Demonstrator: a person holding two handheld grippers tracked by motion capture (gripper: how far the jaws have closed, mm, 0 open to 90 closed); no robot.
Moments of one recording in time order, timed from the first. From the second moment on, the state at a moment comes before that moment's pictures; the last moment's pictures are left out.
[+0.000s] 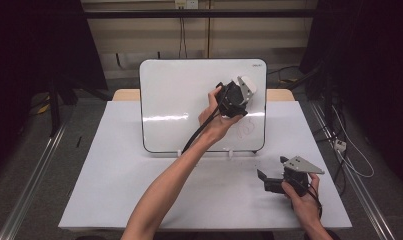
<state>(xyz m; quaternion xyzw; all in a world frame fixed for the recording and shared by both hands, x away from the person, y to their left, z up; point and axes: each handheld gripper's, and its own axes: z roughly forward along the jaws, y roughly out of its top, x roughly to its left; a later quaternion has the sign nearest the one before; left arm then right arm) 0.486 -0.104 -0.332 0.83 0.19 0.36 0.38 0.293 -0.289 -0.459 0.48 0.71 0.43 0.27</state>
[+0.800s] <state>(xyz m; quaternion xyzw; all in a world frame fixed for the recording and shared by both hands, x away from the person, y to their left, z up) 0.482 -0.118 -0.338 0.83 0.17 0.38 0.37 0.294 -0.290 -0.460 0.49 0.71 0.43 0.27</state>
